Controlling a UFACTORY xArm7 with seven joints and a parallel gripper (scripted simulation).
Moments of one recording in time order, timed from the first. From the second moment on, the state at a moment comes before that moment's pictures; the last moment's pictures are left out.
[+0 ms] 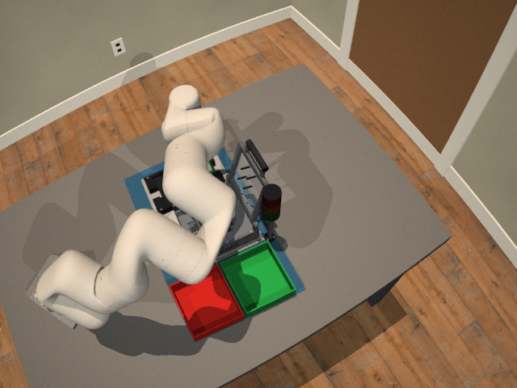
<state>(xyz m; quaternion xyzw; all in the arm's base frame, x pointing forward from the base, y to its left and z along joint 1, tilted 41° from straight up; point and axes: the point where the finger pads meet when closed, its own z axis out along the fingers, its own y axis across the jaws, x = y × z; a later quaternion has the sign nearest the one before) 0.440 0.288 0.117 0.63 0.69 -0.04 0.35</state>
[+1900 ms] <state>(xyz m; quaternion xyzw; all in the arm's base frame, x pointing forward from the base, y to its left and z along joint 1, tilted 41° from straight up) 0.427 0.303 0.139 0.53 0.77 -0.09 0.35</state>
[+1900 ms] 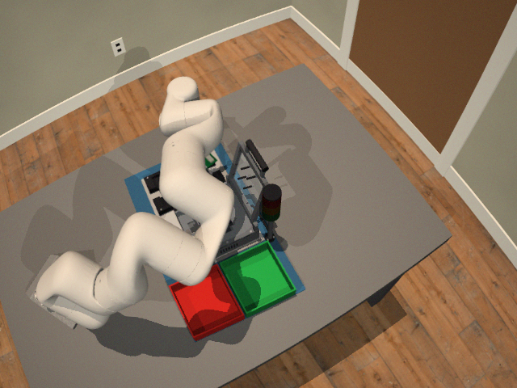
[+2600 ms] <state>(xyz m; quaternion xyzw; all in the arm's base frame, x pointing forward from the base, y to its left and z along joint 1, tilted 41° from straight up) 0.427 0.303 0.139 0.34 0.87 -0.16 0.32</state>
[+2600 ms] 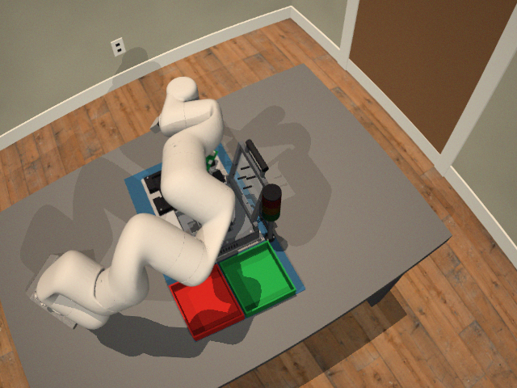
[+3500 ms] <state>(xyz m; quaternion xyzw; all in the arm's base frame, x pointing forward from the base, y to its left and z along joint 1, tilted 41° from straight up) 0.427 0.303 0.139 0.06 0.93 -0.25 0.25</state>
